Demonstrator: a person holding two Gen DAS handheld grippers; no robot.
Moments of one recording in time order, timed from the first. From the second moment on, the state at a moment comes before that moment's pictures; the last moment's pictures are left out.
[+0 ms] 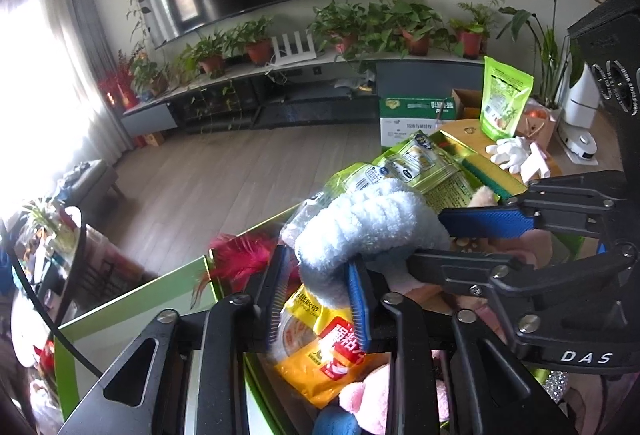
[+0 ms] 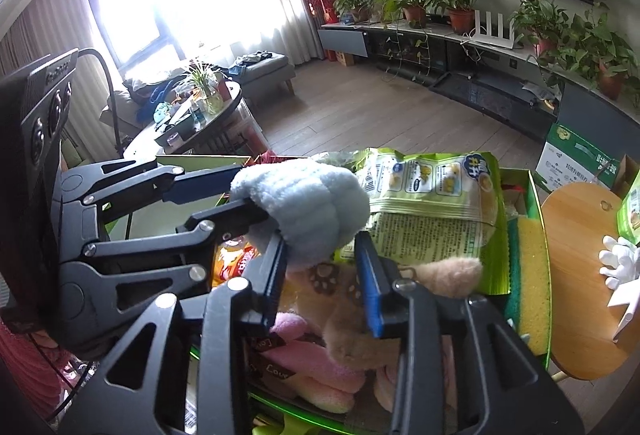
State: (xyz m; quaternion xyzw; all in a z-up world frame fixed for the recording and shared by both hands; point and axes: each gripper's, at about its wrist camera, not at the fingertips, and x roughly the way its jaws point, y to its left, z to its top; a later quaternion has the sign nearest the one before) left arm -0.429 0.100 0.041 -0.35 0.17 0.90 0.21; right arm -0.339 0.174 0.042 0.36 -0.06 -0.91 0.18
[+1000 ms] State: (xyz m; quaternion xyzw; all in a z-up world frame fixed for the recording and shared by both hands) left arm -0.388 0.097 0.089 -0.30 0.16 0.92 0.21; right arm -0.305 0.173 0.099 0.32 -0.04 -0.93 0.16
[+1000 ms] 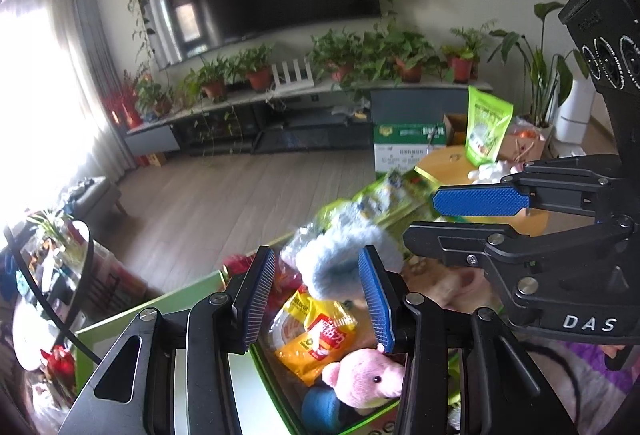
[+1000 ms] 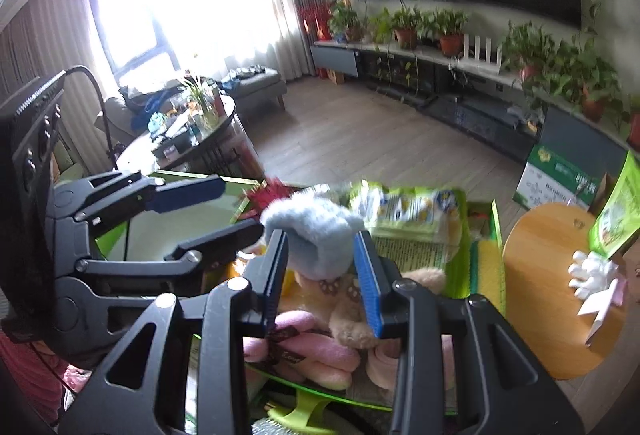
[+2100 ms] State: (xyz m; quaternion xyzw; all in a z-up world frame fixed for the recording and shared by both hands) left arm -0.212 0.068 0.156 -0.23 0.15 0.94 0.22; right arm -0.131 0.142 0.159 0.28 0.01 -0.94 0.22
